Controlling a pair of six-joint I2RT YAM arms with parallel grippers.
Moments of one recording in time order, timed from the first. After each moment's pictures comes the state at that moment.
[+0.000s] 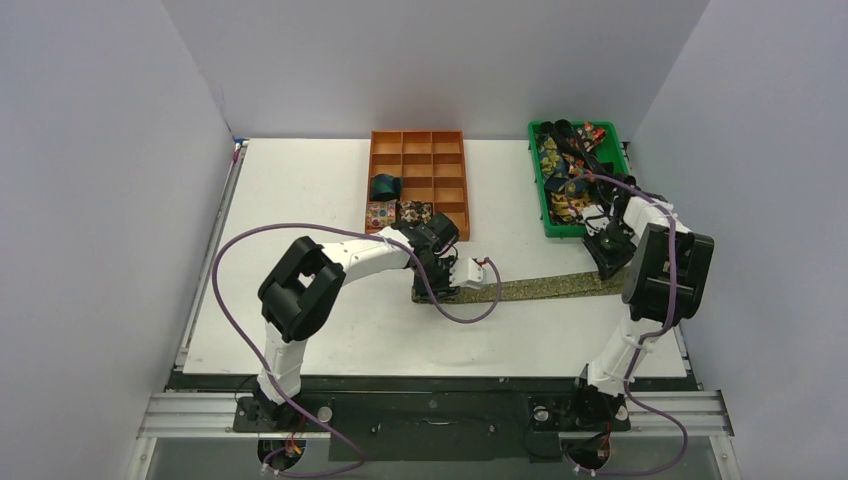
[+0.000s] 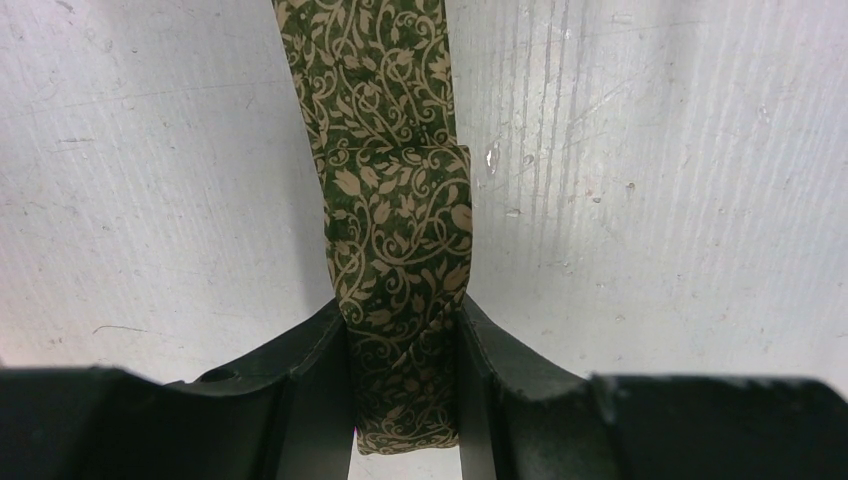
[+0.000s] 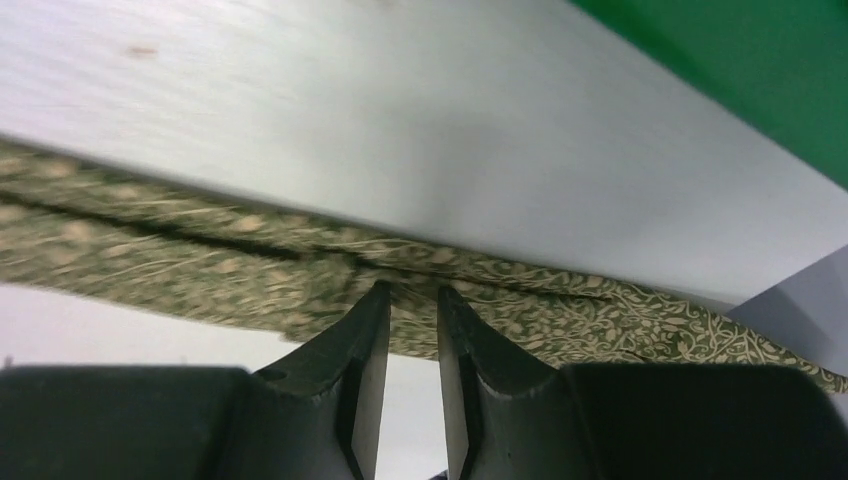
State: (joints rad) left arm -0.82 2.01 1.41 -0.68 0.31 0.75; right arm -0.27 1.89 1.32 -0.92 -0.05 -0.79
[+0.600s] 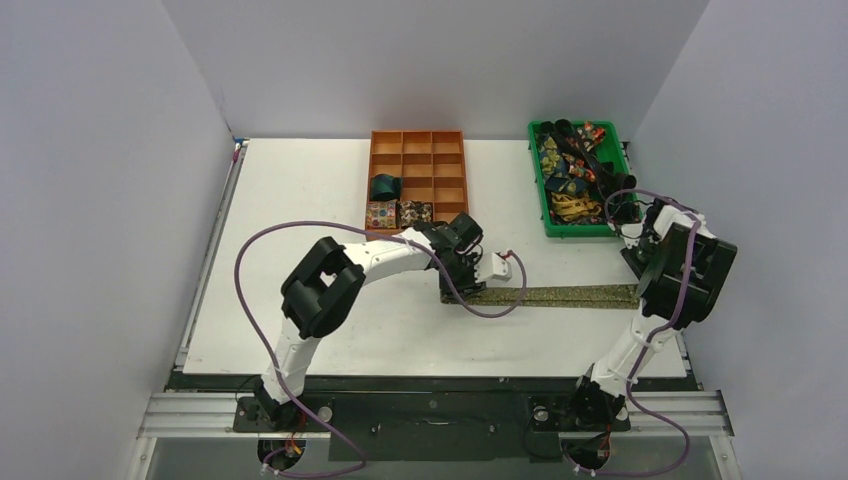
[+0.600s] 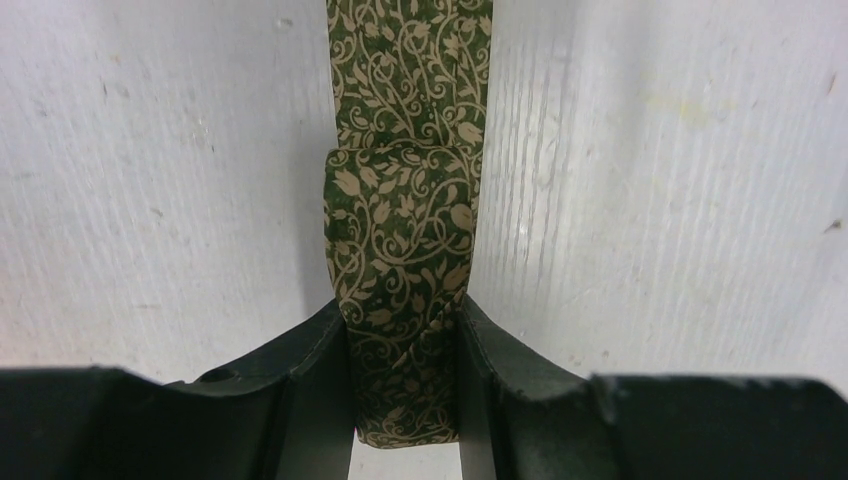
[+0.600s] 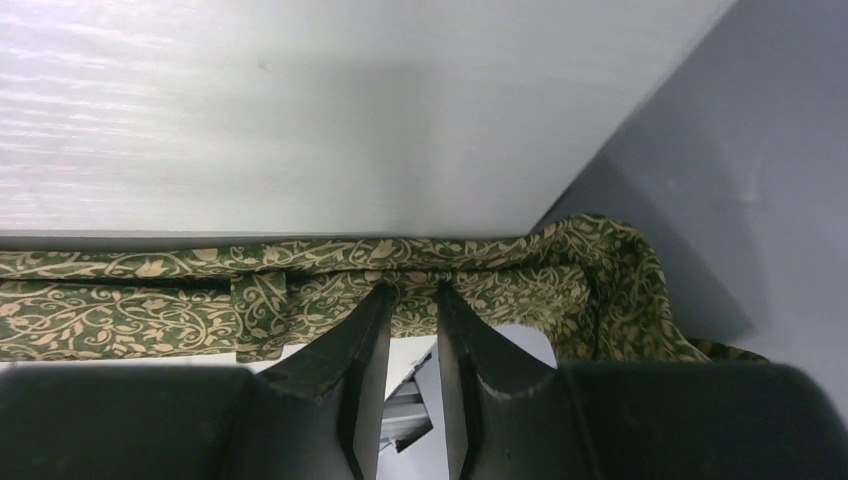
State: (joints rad) left arm -0.88 2.11 1.56 -0.63 0.34 0.61; right arm -0.47 1.96 1.32 -0.88 0.22 -0.79
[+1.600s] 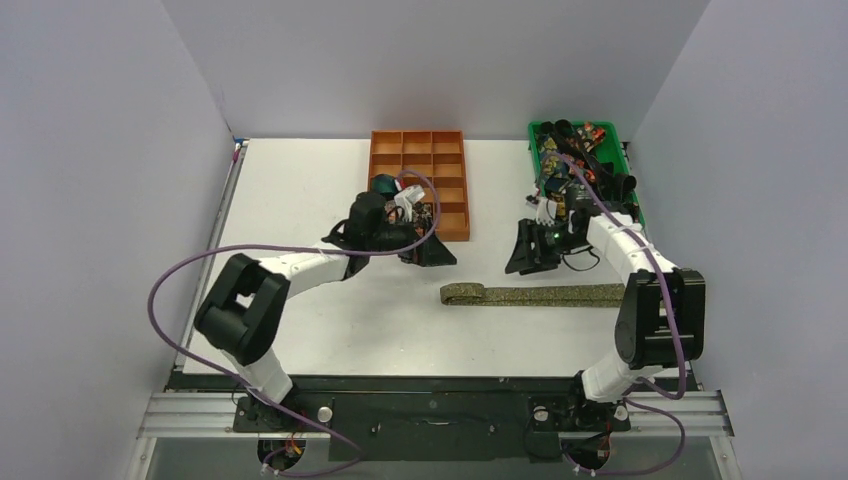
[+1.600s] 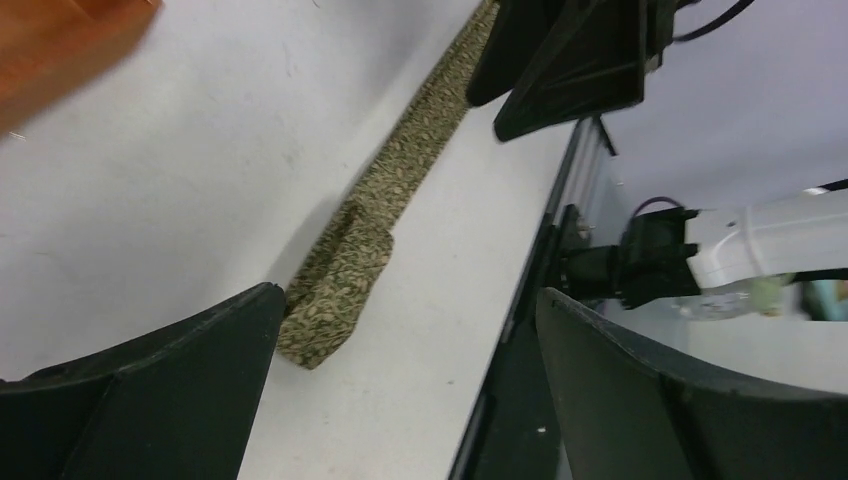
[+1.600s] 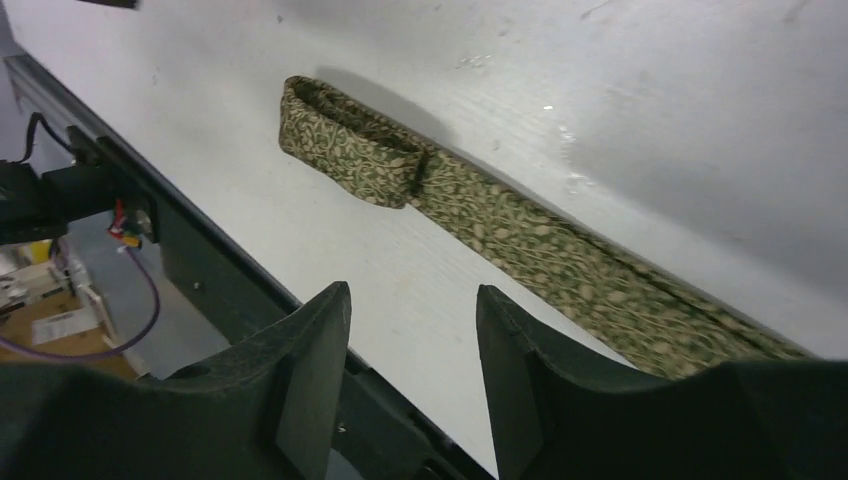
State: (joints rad) left arm -0.55 1.65 0.95 0.29 0.72 -0.54; right arm 0.01 1.58 1.15 -0.88 -0.69 -0.12
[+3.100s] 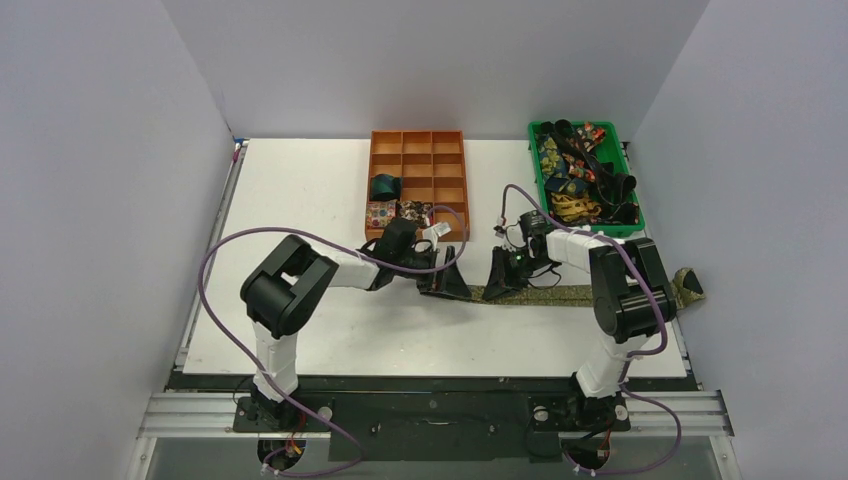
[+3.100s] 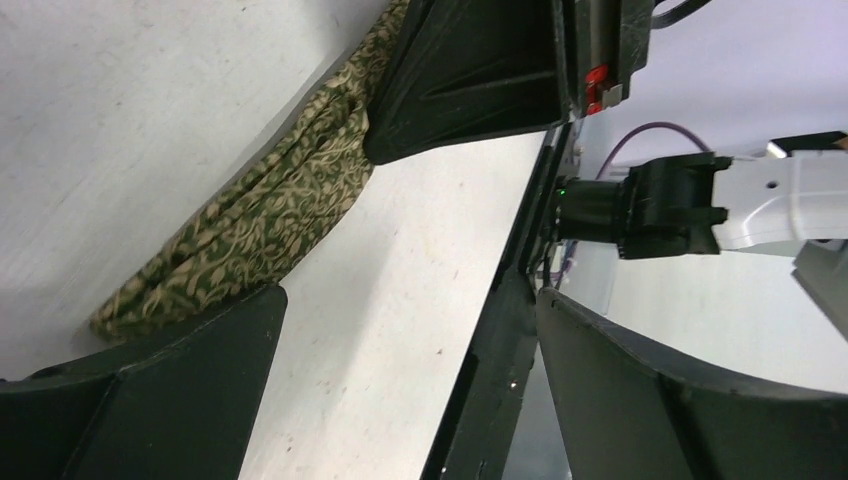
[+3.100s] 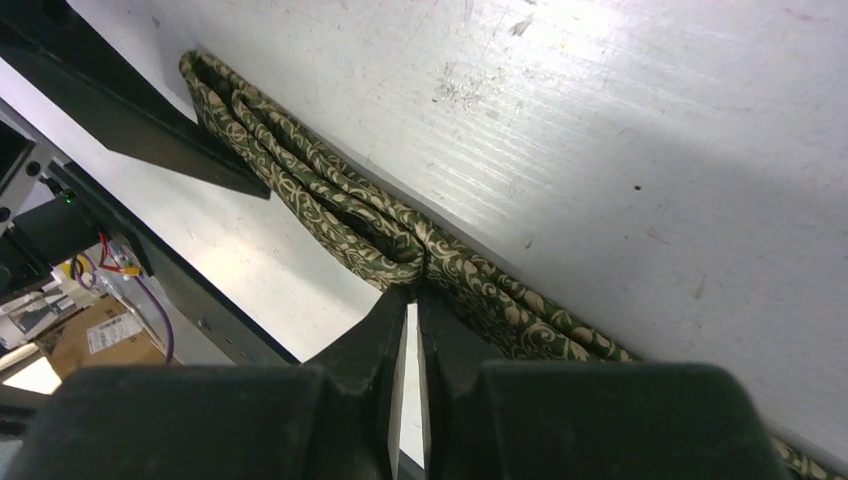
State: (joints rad) left arm -0.66 1.97 0.96 0.40 0.83 -0.75; right arm 0.24 1.78 0.96 -0.53 -0.63 0.21
